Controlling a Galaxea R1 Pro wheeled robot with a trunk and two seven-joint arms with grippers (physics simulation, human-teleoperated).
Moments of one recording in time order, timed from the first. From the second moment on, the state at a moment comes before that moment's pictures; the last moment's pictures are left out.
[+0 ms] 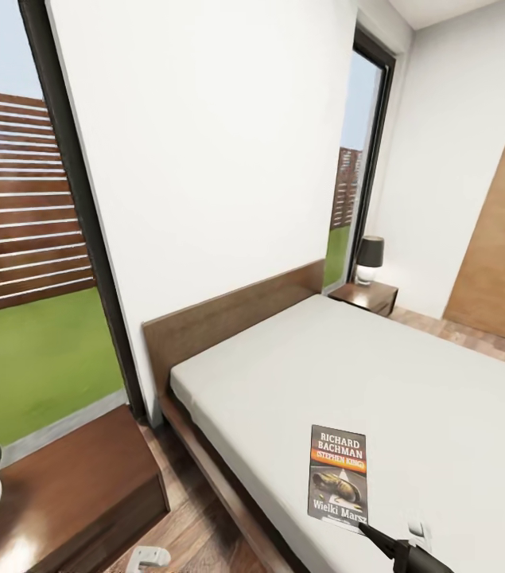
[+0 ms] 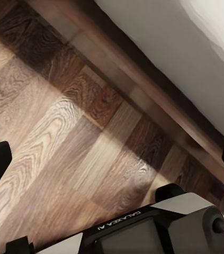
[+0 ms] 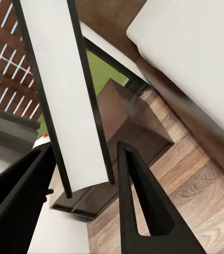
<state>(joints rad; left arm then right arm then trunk) -0.48 0.11 -1.03 -0.02 1.07 -0.06 -0.57 -0.36 -0.29 -0.05 -0.23 -0.53 -0.01 1.22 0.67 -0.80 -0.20</state>
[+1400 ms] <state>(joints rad) -0.48 0.11 -1.03 -0.02 1.07 -0.06 -0.57 -0.36 -0.29 -0.05 -0.23 -0.53 -0.01 1.22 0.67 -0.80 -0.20</state>
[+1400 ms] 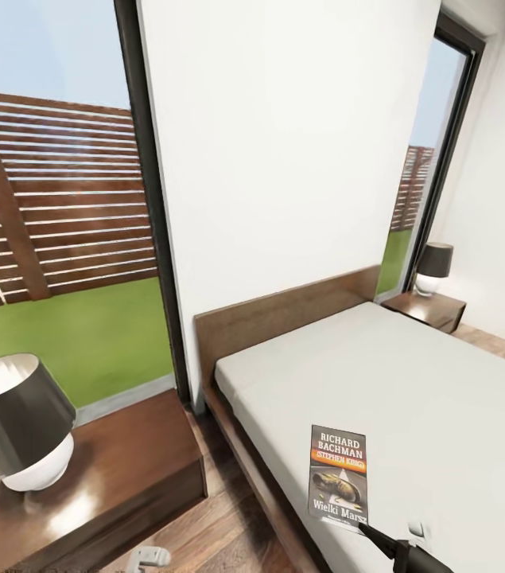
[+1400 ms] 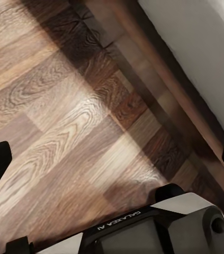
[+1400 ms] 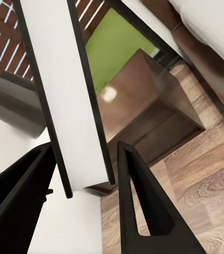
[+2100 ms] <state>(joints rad) -0.48 0.11 -1.03 -0.02 1.07 -0.06 -0.57 -0.36 -0.29 -0.05 -0.23 -0.53 -0.01 1.22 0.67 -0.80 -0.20</state>
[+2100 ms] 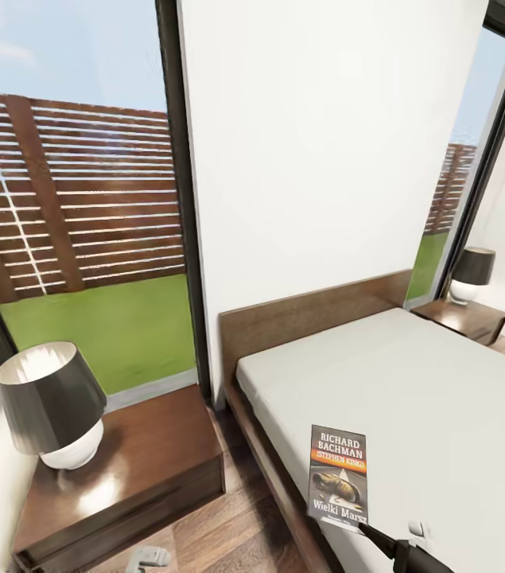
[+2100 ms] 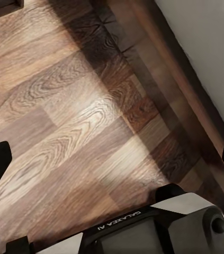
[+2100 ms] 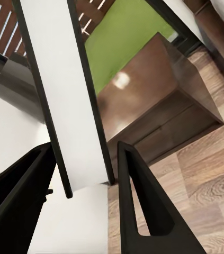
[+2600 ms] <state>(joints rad) -0.48 0.11 -1.03 -0.02 1.07 -0.06 -0.57 -0.36 -0.29 -0.05 -0.23 -0.53 -0.01 1.22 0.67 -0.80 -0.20</state>
